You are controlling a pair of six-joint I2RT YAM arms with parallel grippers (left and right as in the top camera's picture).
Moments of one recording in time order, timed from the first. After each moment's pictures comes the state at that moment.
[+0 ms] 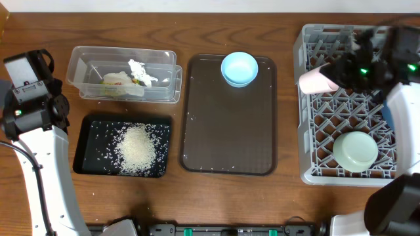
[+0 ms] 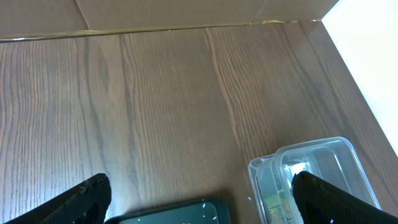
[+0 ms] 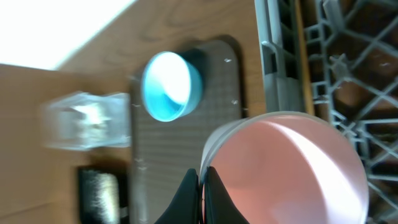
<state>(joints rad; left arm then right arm) 0.36 1.34 1.35 -0.90 -0.55 -0.85 -0.24 1.64 1.43 -0.83 -0.70 0.28</state>
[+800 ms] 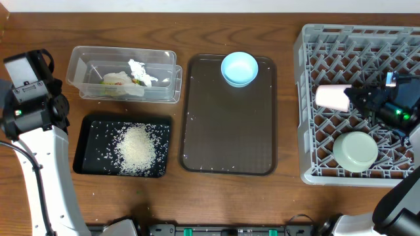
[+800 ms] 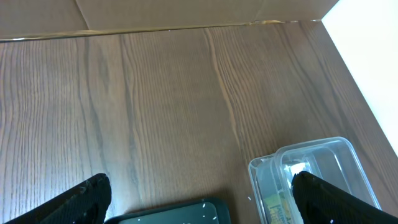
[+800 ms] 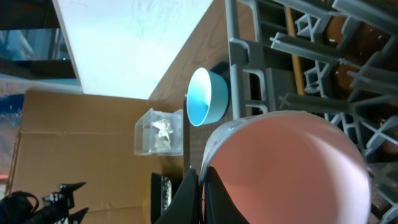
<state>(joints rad) 0.36 1.34 1.35 -0.90 -0.55 -0.85 -0.59 1.64 1.04 -0.50 -1.19 0.26</state>
